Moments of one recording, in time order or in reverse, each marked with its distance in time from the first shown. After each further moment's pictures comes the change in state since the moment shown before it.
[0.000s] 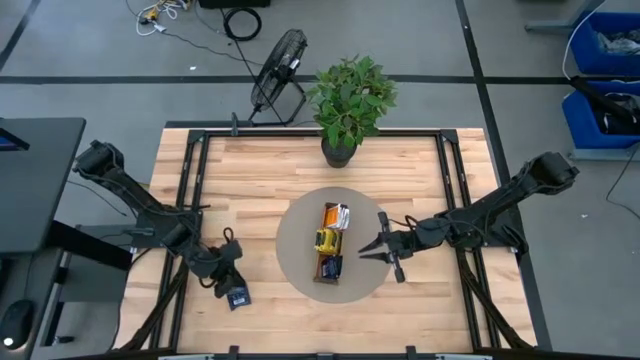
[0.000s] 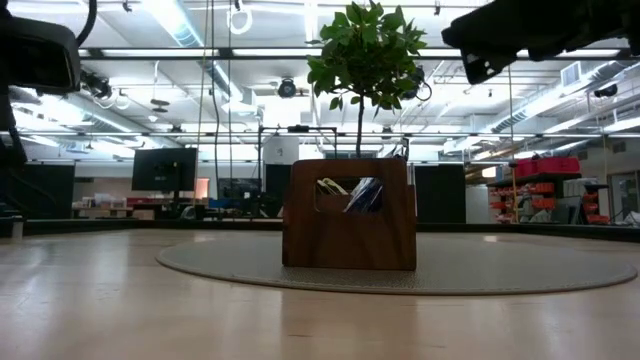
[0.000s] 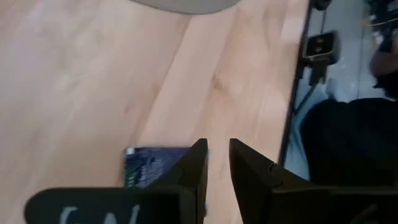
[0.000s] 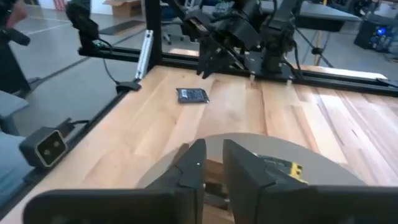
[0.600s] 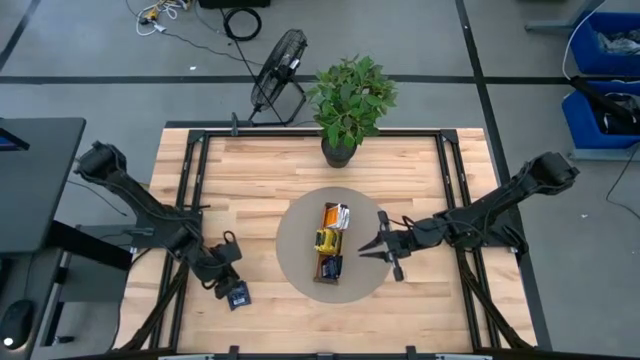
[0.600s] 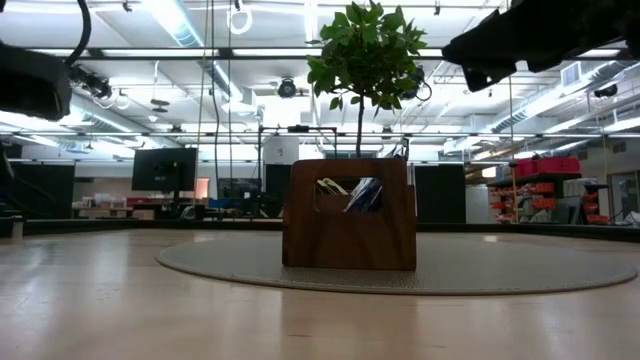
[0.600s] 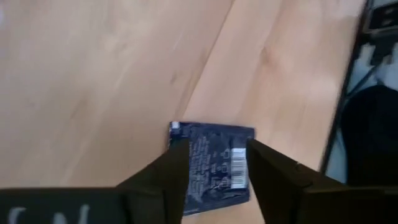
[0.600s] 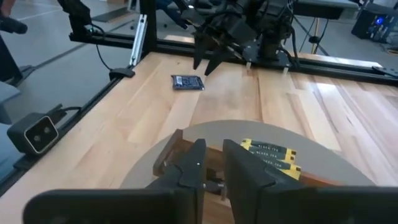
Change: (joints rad) left arm -0.015 0.062 0.001 -0.089 0.020 -0.029; right arm -0.017 0.000 0.000 -0.050 0.002 -0.002
